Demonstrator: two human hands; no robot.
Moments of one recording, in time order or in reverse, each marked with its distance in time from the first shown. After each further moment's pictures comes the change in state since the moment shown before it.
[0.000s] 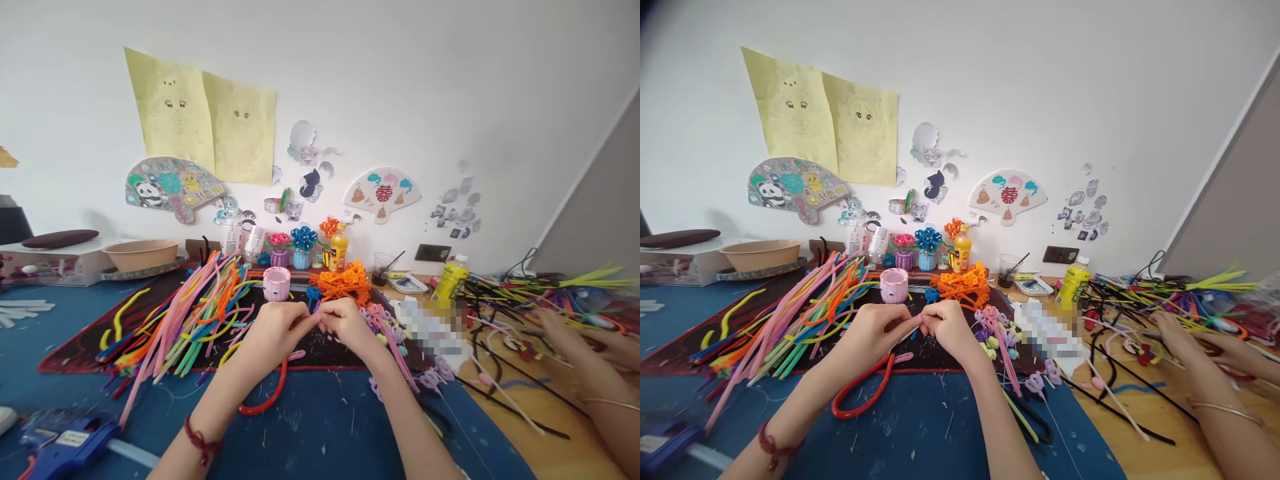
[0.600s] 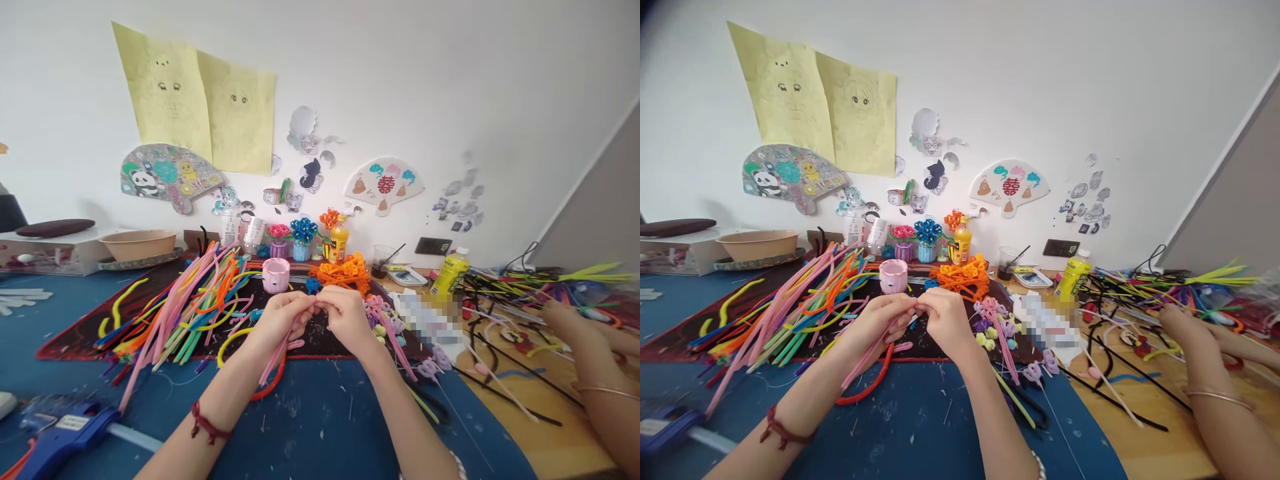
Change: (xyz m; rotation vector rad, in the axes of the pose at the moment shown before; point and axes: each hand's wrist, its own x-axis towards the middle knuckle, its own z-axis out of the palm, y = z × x) left_hand 0.004 0.004 0.022 -0.959 -0.030 -0.449; right_hand -0.004 -0.010 0.006 -0.387 0.245 -0.371
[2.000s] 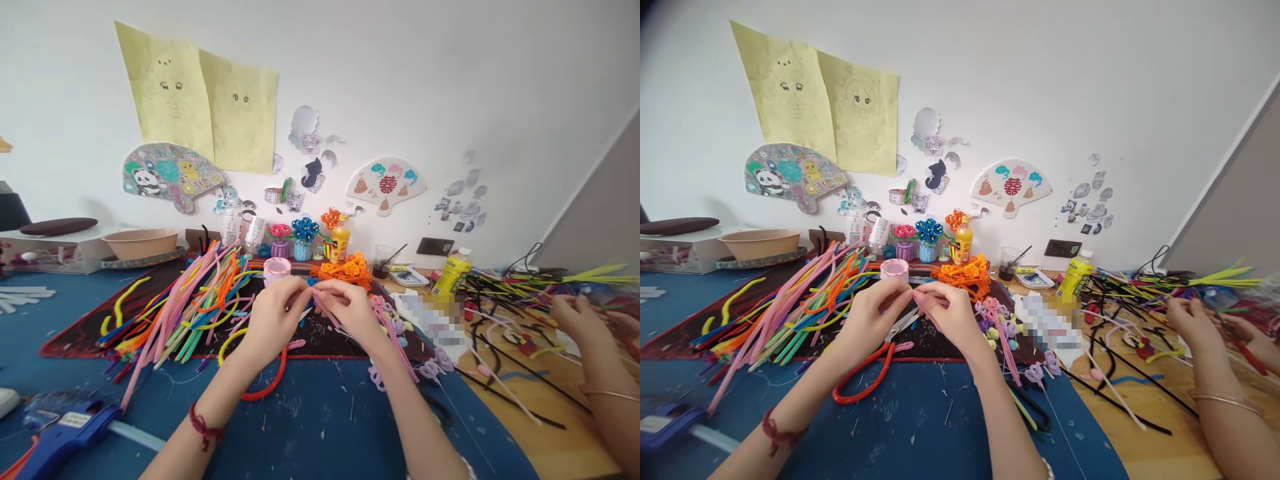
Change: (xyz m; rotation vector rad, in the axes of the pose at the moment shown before) left_hand -0.002 0.007 -0.012 0.721 0.206 0.503; right_hand 0.002 -0.004 -0.014 0.350 -0.055 0.303
